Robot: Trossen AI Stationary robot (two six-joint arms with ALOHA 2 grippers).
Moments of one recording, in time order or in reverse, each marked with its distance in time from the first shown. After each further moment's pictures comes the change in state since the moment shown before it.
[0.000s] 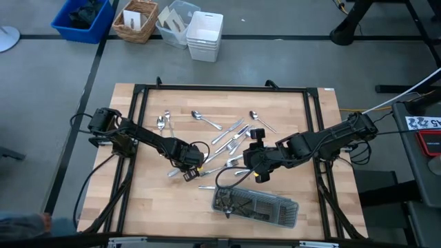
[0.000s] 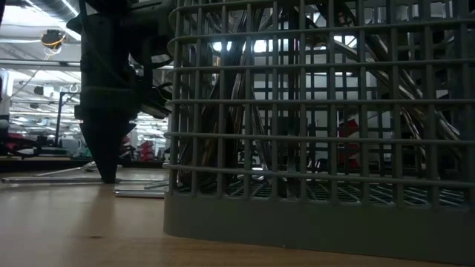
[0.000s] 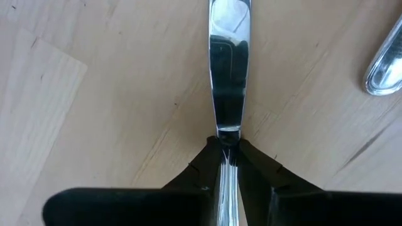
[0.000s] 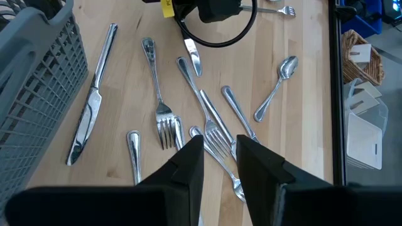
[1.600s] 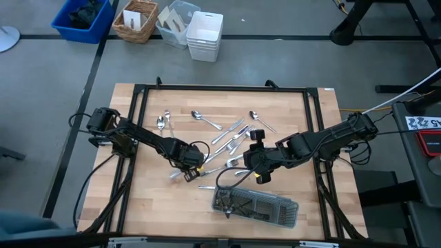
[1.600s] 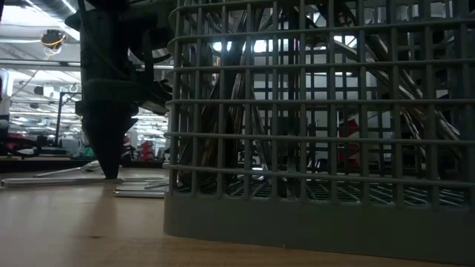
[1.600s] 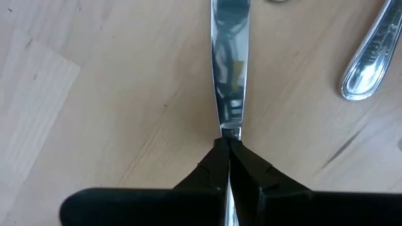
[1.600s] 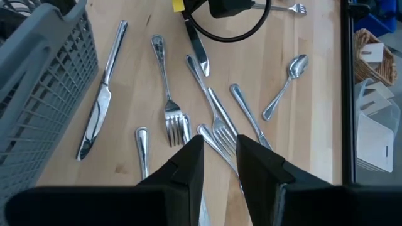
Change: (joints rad) left arm 0.000 -0.018 0.000 0.011 -0.003 -0.025; right arm 0.000 0.000 0.000 -0.008 -0.034 0.000
